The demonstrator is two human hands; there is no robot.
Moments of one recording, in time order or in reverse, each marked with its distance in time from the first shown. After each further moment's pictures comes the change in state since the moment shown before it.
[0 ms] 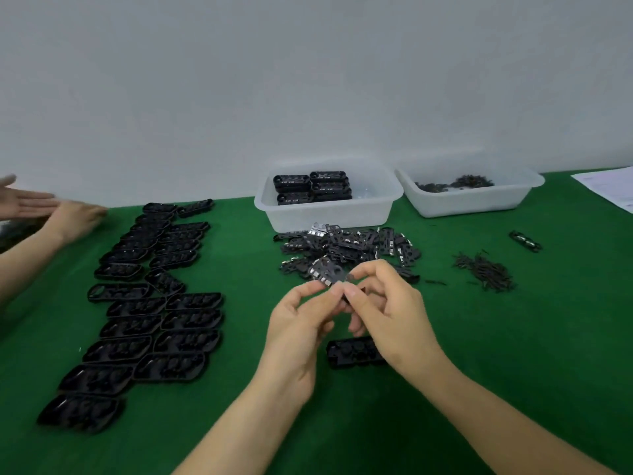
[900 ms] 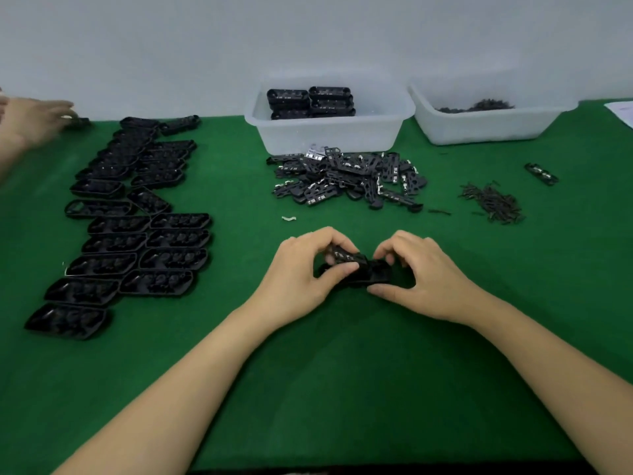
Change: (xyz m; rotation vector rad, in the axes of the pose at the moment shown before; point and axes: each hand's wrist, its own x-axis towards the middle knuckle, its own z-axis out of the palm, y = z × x) left_hand 0.009 -0.026 -0.029 1.143 -0.300 0.606; right_hand -0.009 0.078 -0.053 -0.700 -0.405 -0.190
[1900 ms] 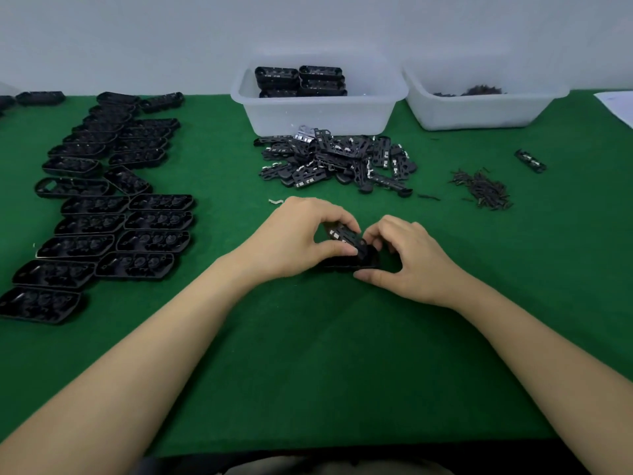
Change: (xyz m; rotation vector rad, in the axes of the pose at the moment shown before) left_hand 0.031 0.007 -0.010 0.157 -0.206 0.130; right_hand 0.003 0.002 0.002 0.011 0.012 0.004
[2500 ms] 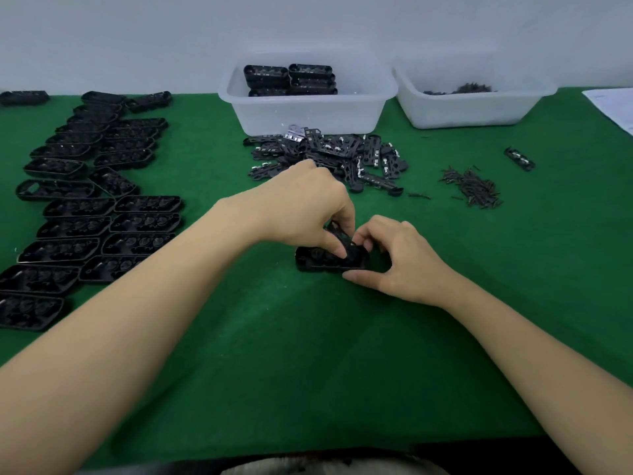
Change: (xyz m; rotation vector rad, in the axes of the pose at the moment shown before) left_hand 0.039 0.017 -0.025 0.537 -0.338 0.204; right_hand 0.001 0.001 0.002 0.041 0.018 0.021
